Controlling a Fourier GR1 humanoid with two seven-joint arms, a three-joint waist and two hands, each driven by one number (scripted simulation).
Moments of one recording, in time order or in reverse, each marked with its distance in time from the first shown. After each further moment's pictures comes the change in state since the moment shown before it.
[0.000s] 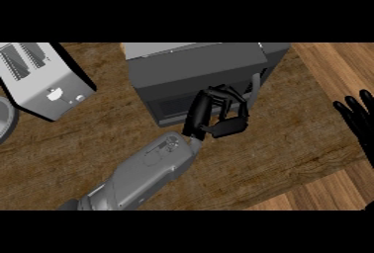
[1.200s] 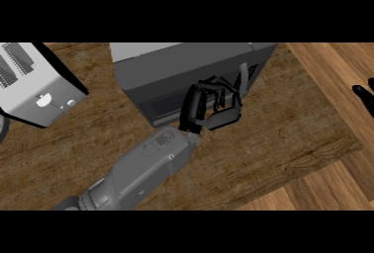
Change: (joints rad) left arm -0.030 0.000 0.019 0.080 0.162 -0.014 -0.221; right arm -0.079 -0.079 -0.034 -0.051 -0.143 0.008 0.100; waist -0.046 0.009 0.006
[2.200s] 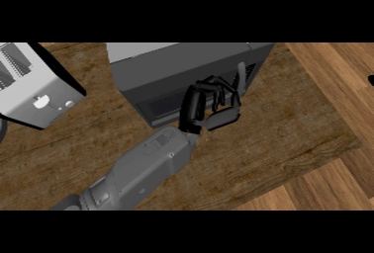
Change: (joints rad) left arm -0.011 0.000 -0.024 0.029 0.075 0.002 -0.104; right arm -0.038 -0.059 -0.027 -0.007 -0.099 0.004 0.064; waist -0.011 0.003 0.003
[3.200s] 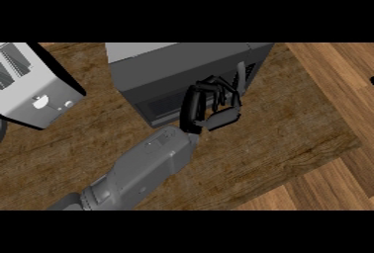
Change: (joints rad) left arm -0.017 0.000 -0.030 0.022 0.064 0.000 -0.062; right arm -0.027 -0.057 0.017 -0.005 -0.116 0.068 0.052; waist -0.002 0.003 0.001
